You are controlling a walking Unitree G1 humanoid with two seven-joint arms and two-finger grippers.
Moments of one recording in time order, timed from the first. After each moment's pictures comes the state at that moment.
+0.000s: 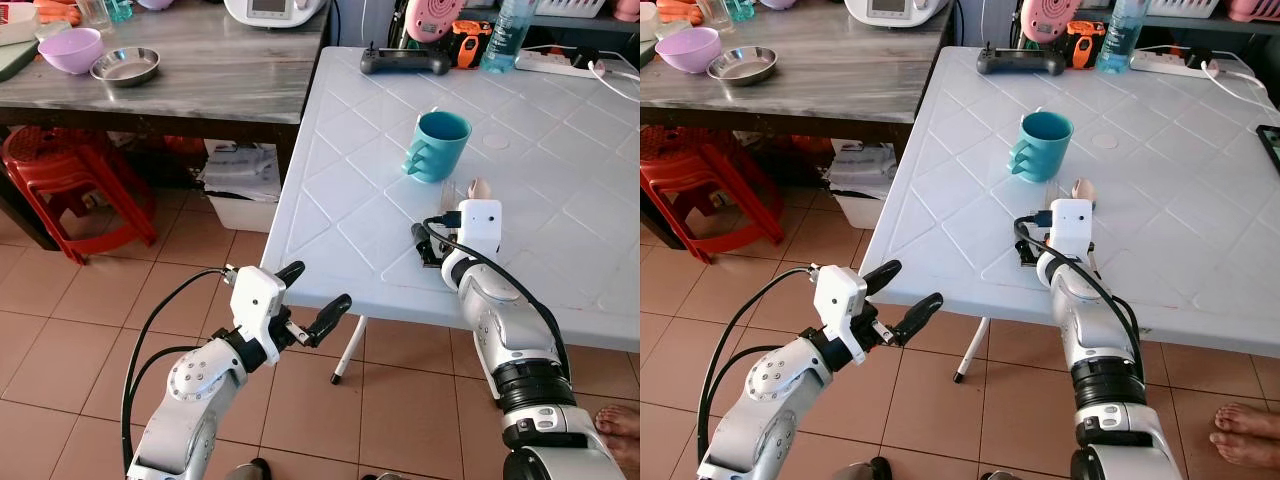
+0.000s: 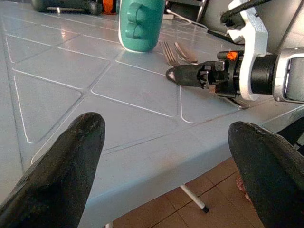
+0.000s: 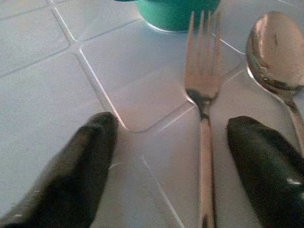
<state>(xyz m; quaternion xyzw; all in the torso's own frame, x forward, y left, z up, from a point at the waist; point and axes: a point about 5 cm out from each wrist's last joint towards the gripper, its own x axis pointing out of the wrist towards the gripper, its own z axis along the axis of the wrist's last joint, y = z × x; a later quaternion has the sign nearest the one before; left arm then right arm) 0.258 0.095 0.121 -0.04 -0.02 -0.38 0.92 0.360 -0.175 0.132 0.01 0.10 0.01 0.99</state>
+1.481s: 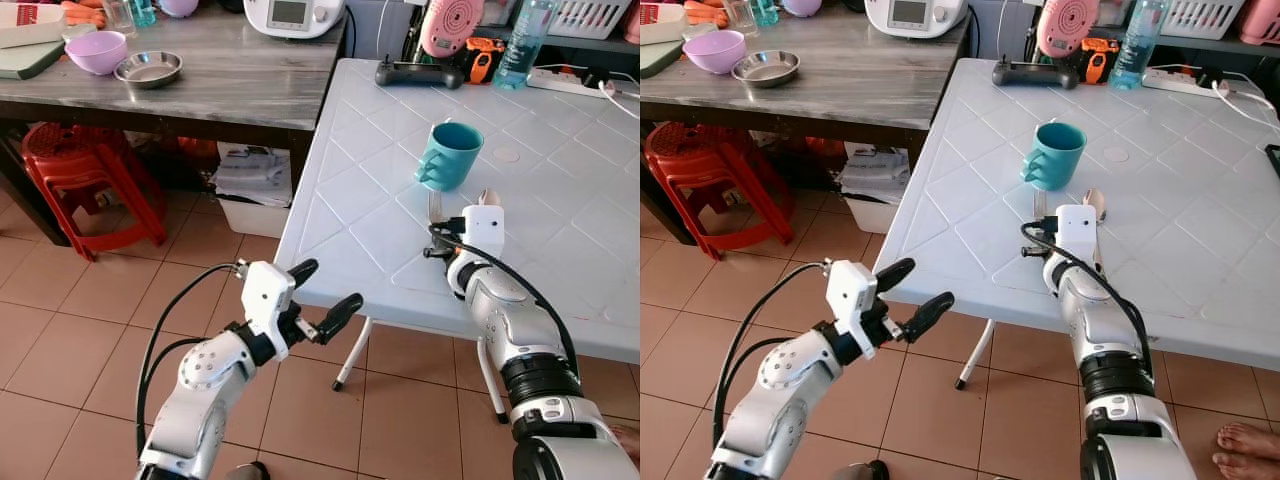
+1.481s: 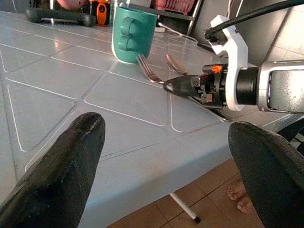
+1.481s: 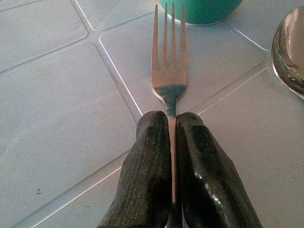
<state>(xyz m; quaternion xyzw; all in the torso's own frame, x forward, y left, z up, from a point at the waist) 0.267 0.084 0.119 -0.06 -0.02 -0.41 0.91 0.362 -0.186 0.121 0.01 0.13 0.03 0.99</state>
